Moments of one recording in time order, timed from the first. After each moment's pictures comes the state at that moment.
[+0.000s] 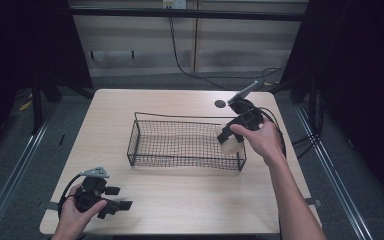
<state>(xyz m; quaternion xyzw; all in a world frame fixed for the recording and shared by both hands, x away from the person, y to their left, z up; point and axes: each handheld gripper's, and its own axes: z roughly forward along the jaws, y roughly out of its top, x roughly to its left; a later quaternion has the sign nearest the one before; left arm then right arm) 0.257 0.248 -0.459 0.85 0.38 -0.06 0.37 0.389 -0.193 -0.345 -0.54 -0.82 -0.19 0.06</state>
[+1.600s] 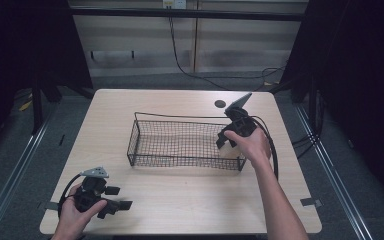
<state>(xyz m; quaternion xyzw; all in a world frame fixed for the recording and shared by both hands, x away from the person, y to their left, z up) 0.258 0.248 -0.458 0.85 0.37 -0.06 0.37 0.406 -0.190 -0.396 -0.61 -0.78 -0.13 0.06</state>
